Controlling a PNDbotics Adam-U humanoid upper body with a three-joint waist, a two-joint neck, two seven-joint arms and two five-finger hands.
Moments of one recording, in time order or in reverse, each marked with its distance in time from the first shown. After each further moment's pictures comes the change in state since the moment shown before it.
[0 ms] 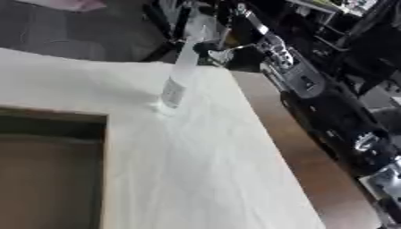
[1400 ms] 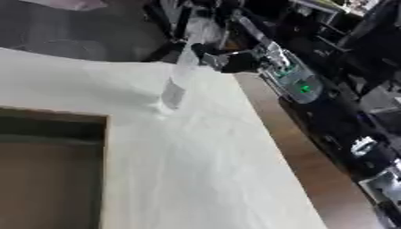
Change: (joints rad) left arm -0.005 -0.009 0.000 -0.001 0.001 -0.003 -0.003; right arm 0.012 -0.001 -0.003 -0.011 0.129 -0.030 -0.099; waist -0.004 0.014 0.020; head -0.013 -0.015
